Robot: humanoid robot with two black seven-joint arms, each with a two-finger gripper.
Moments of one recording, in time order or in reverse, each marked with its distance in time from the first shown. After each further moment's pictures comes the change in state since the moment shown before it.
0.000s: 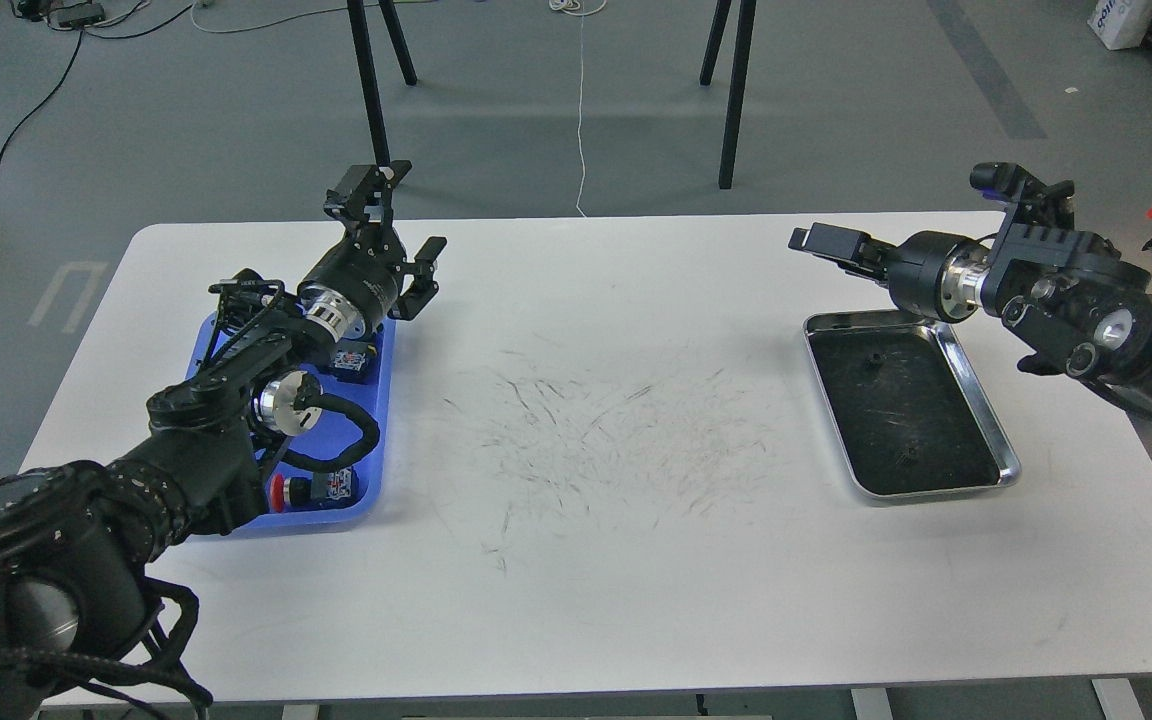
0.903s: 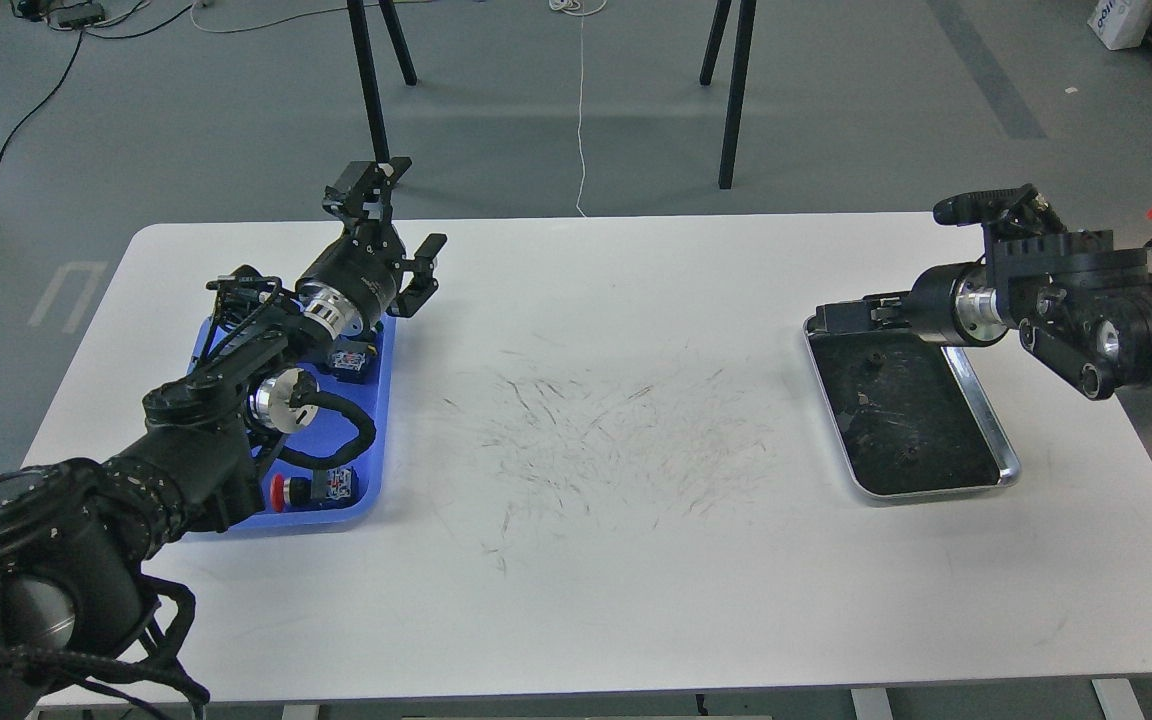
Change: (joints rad) left arm -0.005 0.007 0.002 0.000 0.002 -0.016 0.000; right arm 0.077 0.008 -0.366 0.009 -0.169 0.003 0.000
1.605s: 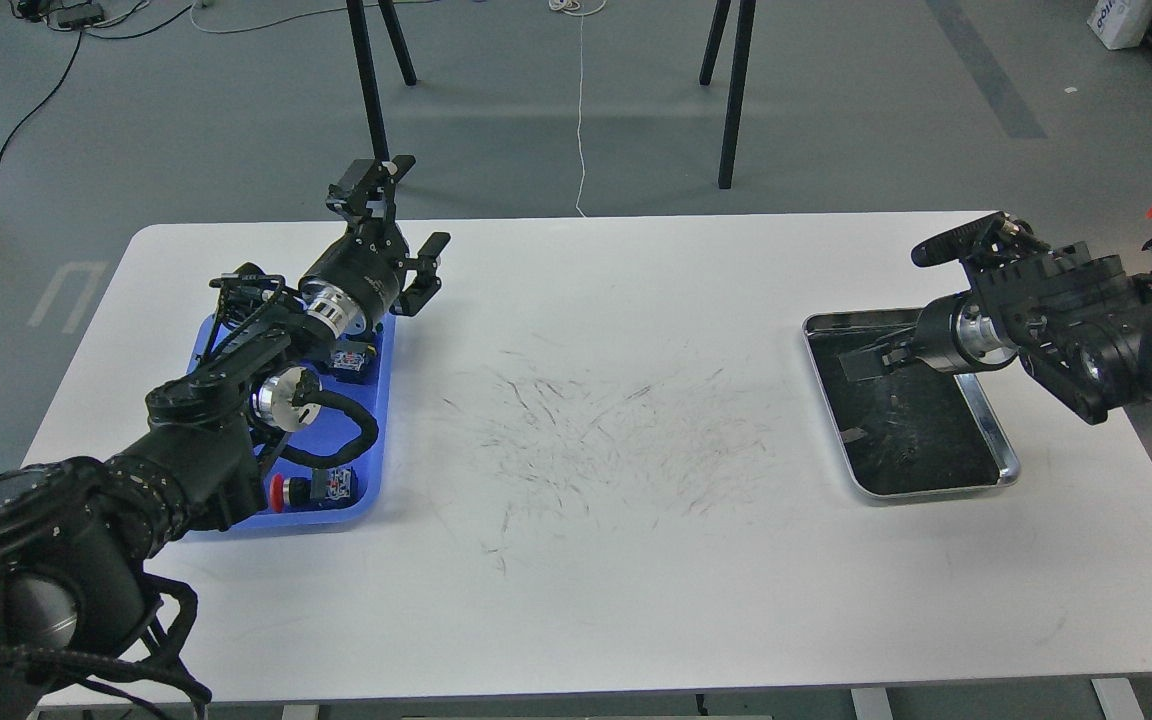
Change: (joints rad) left arm -0.002 -0.003 0.001 0.000 0.003 0.000 0.000; right arm -0.027 0.059 -0.153 -0.073 -0.096 0.000 0.000
